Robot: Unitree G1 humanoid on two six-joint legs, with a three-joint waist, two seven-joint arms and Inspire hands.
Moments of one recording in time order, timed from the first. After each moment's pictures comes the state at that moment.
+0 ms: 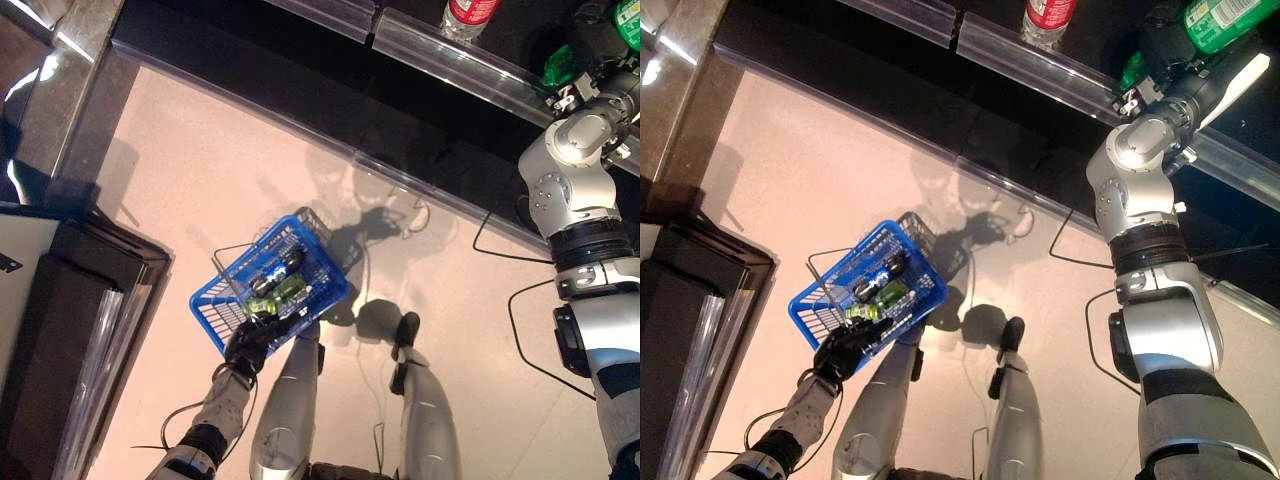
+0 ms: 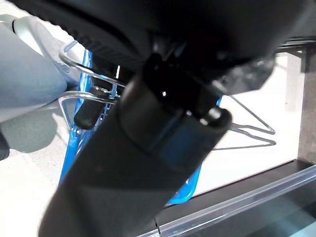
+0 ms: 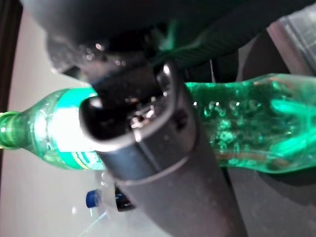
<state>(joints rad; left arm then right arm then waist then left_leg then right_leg) -0.24 0.26 -0.31 0.87 -1.04 -0.20 -0.03 -1.16 -0.63 0.22 0.72 0.64 -0.11 -0.90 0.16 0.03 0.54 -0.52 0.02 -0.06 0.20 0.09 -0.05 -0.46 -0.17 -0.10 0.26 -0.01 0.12</state>
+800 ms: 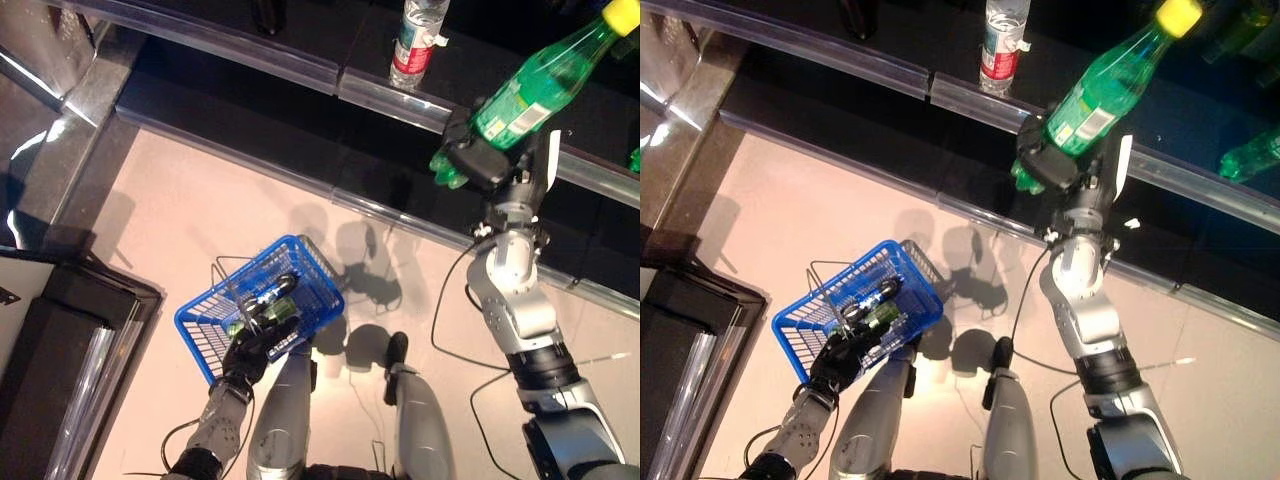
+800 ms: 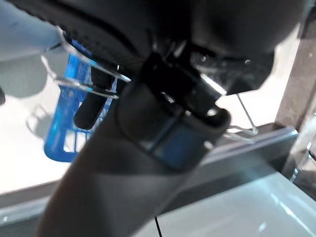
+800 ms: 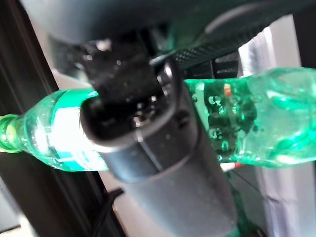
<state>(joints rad) -0.06 0.28 -0.29 0.61 -1.08 -0.21 -0.08 -0.45 -0.43 0.14 -0.02 0.44 -0.09 -0.45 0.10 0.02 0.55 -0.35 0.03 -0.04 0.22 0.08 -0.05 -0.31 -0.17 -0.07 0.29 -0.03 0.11</state>
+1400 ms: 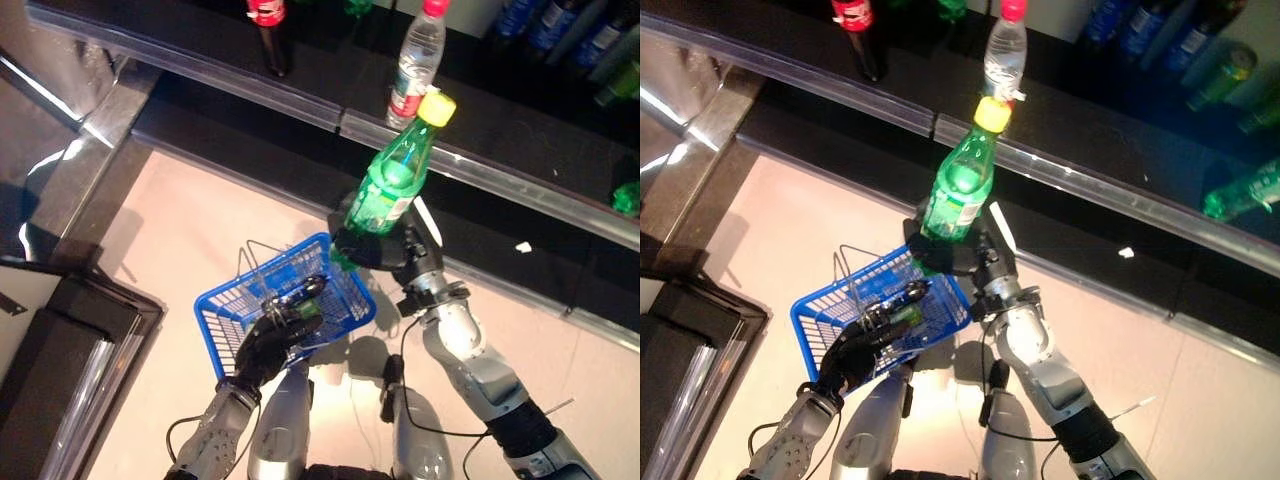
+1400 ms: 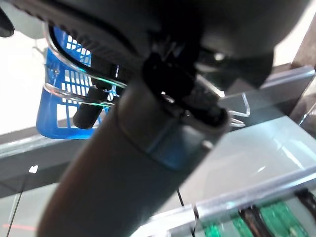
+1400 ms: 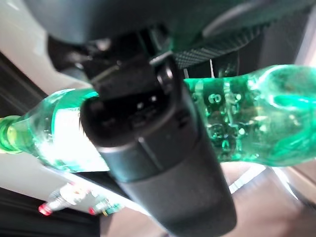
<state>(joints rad) 0.05 0.38 -0.39 0.21 -1.09 -0.11 -0.08 -0.28 -0.38 0.45 -0.17 0.47 -0.08 -0.18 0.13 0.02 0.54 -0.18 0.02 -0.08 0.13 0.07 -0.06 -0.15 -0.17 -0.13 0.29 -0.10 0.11</state>
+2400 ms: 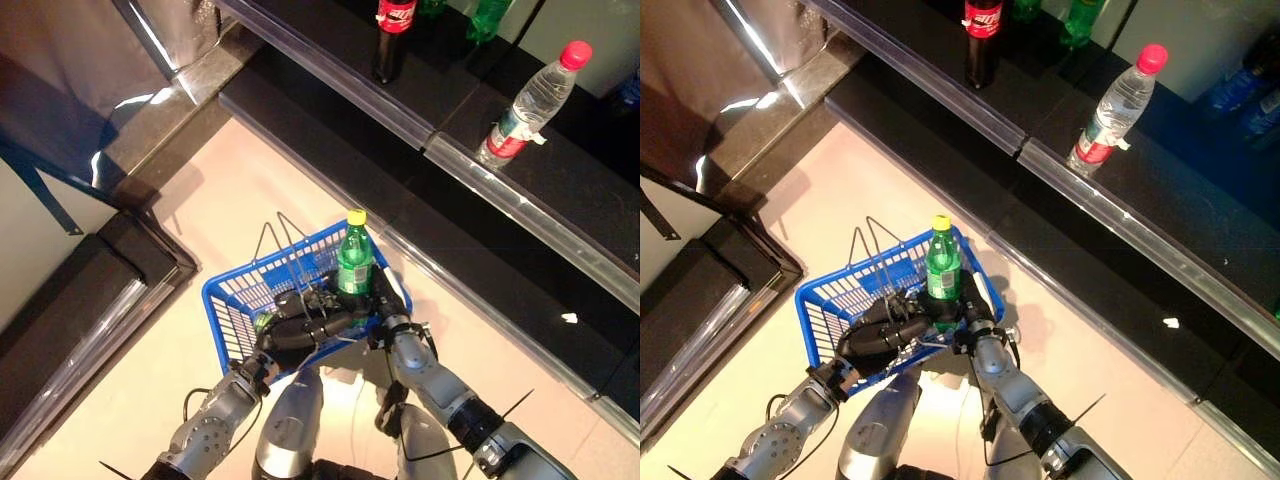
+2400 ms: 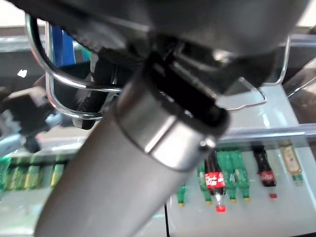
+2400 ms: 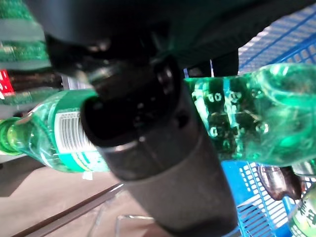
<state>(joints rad) 0.00 0.47 -0.43 0.01 -1.24 0.02 -0.37 -0.38 -0.23 0.62 0.45 0.28 -0.05 -0.39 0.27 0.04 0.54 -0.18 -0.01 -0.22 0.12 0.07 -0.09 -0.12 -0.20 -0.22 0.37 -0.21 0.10</state>
